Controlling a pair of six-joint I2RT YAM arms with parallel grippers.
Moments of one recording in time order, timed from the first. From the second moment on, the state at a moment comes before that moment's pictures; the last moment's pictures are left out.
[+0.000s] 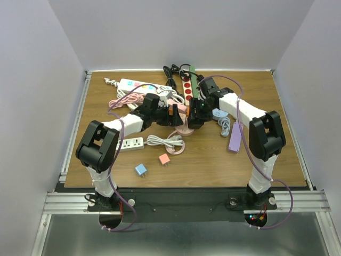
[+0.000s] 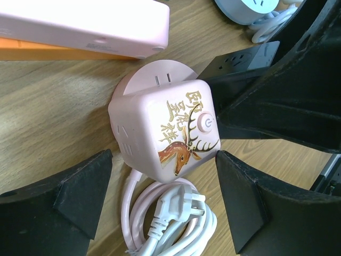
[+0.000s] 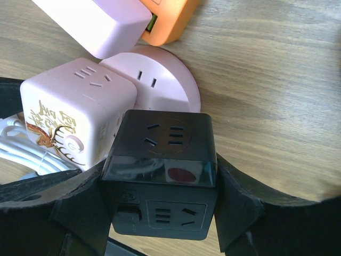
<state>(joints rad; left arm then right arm) -0.50 1.76 1.04 0.09 0.42 -0.41 0.44 1.93 1.53 -0.71 -0.24 0.41</state>
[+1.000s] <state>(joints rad) -0.50 1.77 1.05 0.07 0.42 -0.40 0.45 1.93 1.53 -0.71 -0.24 0.40</state>
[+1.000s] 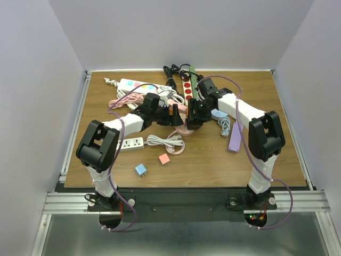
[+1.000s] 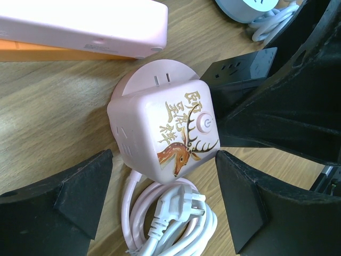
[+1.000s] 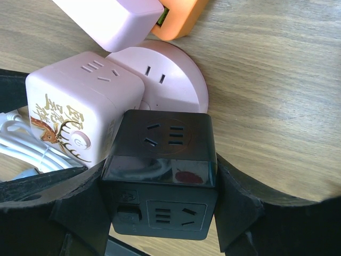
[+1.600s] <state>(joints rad) -0.50 1.77 1.05 0.06 0.42 -0.40 0.46 1.93 1.53 -0.71 -0.20 0.43</state>
